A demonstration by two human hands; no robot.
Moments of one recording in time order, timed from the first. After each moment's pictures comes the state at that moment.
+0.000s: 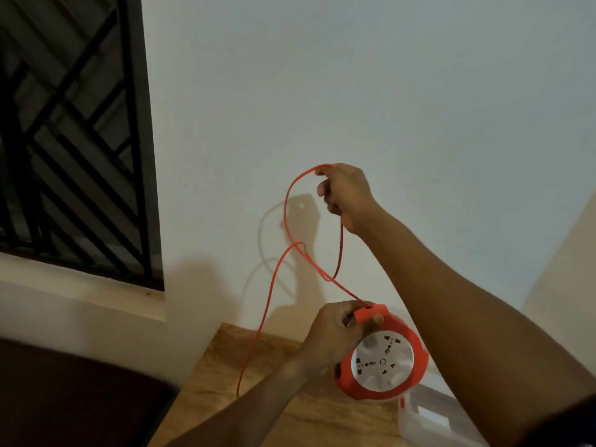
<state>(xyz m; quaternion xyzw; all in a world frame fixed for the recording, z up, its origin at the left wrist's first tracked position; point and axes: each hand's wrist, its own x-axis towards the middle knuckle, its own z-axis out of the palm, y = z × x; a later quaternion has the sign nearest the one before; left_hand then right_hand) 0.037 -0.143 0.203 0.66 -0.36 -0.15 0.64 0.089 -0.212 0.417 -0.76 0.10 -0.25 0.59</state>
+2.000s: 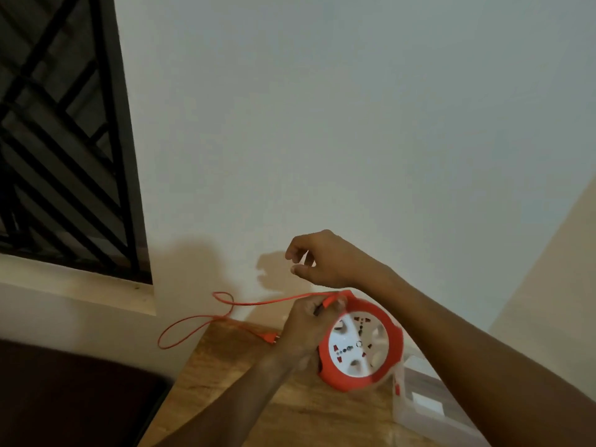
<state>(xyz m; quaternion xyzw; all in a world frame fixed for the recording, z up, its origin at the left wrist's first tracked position) 0.043 -0.125 0.199 0.61 -0.25 -0.21 0.72 0.039 -0.211 0.334 -0.99 -0.08 -0.07 0.13</state>
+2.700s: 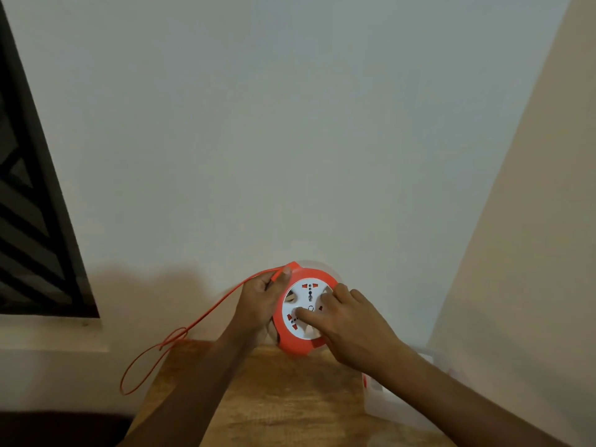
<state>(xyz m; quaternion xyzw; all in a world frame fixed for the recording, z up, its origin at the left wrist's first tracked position) 0.079 -0.139 0.221 0.58 -0.25 -0.19 0.75 -0.072 -0.265 0.252 -0.97 -0.02 -0.14 -0.22</state>
